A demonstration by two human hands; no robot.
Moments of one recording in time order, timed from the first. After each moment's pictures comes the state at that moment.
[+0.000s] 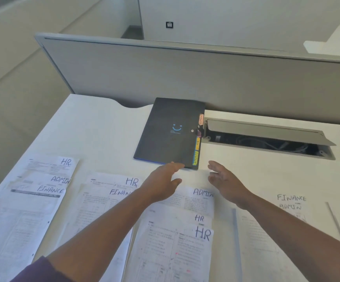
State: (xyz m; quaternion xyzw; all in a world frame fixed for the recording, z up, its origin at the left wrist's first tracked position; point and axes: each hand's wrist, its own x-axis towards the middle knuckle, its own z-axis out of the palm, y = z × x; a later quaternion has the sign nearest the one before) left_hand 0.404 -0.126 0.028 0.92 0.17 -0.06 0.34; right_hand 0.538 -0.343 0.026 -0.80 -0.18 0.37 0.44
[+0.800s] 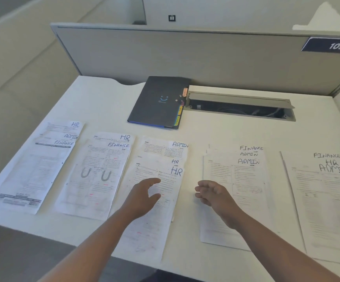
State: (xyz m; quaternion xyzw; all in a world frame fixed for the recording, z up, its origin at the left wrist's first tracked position) left_hand 0.216 -0.286 0.019 0.87 0.31 -0.05 0.38; right_hand 0.375 -0.523 0.025 -0.70 -0.06 0.44 0.55
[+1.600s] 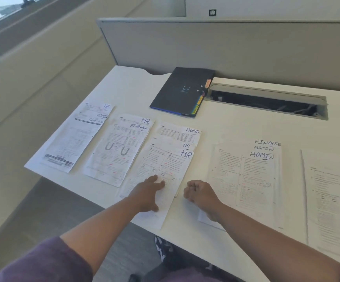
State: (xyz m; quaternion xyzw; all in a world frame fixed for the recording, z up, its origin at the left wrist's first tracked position) left_hand 0.173 -0.338 0.013 0.89 0.32 -0.28 0.16; right_hand 0.330 -0.514 0.001 -0.71 -0.13 0.52 0.47
